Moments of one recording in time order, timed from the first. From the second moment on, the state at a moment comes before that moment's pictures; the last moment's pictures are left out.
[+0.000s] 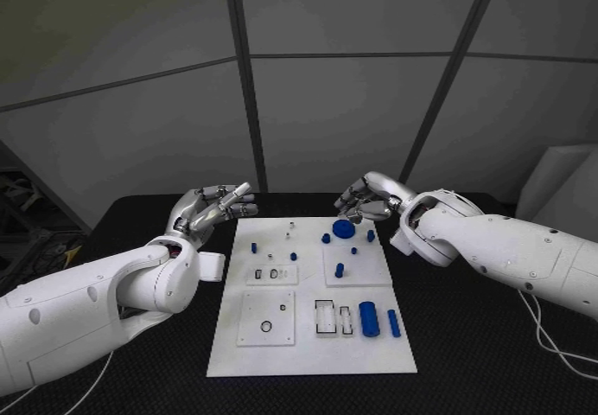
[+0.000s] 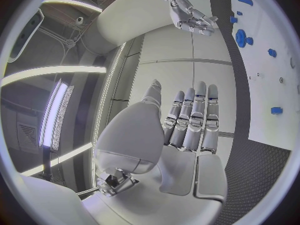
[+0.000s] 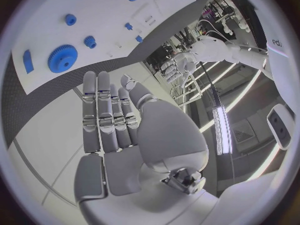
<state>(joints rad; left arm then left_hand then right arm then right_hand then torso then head) 1.12 -0.89 0.05 1.56 -0.03 -0.44 0.52 1.38 0.06 -0.14 0.09 0.19 0.88 0.21 0.19 0.08 0.95 0.17 0.26 0.07 1.07 0.13 0.19 0.10 0.19 0.79 0.24 0.38 0.16 1.25 -0.69 0.03 1.27 -1.14 -0.28 0.10 1.33 0.04 0.16 -0.29 0.25 1.05 0.16 0.11 0.07 1.16 0.10 0.08 0.07 1.37 0.02 0.30 0.15 0.16 1.04 0.12 0.75 0.35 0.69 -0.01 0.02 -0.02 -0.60</state>
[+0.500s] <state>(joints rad) 1.12 -0.91 0.05 1.65 -0.06 -0.42 0.51 1.38 0.06 -0.14 0.09 0.19 0.88 0.21 0.18 0.08 0.95 0.17 0.25 0.07 1.07 0.13 0.18 0.10 0.19 0.79 0.24 0.38 0.16 1.27 -0.66 0.03 1.29 -1.52 -0.21 -0.07 1.27 -0.02 0.18 -0.28 0.25 1.07 0.16 0.07 0.07 1.12 0.09 0.06 0.07 1.47 -0.01 0.54 0.35 0.14 1.25 0.10 1.14 0.81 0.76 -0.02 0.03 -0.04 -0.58</state>
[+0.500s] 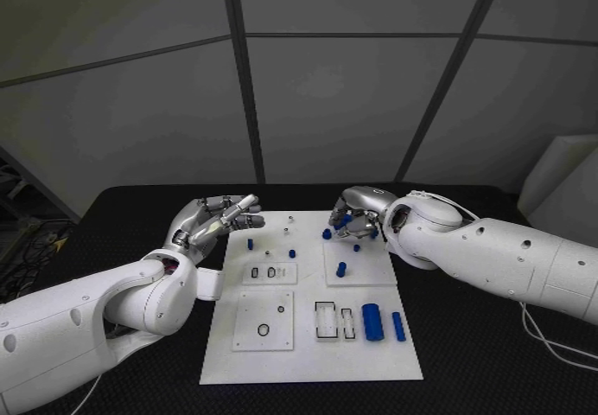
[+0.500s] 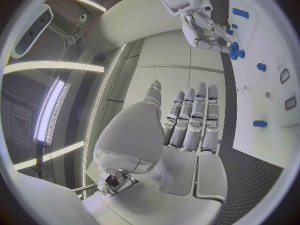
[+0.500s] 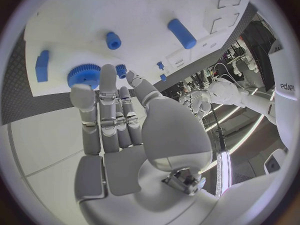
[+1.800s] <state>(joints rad) 1.12 -0.92 0.05 1.66 -0.06 -0.40 0.50 1.38 0.06 -0.15 0.08 0.19 0.88 0.21 0.18 0.07 0.95 0.17 0.25 0.07 1.07 0.13 0.17 0.10 0.19 0.80 0.24 0.38 0.16 1.27 -0.61 0.03 1.28 -1.63 -0.17 -0.13 1.26 0.01 0.25 -0.28 0.25 1.06 0.14 0.07 0.08 1.21 0.07 0.07 0.09 1.47 0.00 1.12 0.90 0.04 1.46 0.11 1.50 1.31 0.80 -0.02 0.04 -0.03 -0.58</state>
